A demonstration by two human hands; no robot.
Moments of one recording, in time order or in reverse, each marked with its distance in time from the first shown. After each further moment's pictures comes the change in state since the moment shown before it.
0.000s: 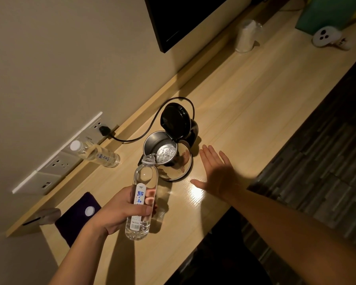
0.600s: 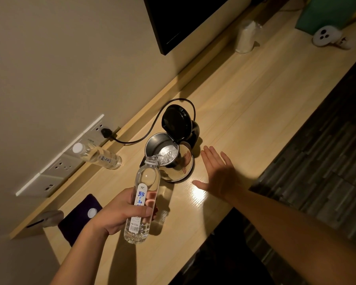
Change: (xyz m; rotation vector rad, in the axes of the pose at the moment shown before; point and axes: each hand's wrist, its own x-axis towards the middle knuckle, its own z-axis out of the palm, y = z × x) left_hand -0.002 0.005 -0.003 -0.015 -0.030 -0.015; right_hand -0.002 -0.003 -0.013 -0.024 -0.061 0.001
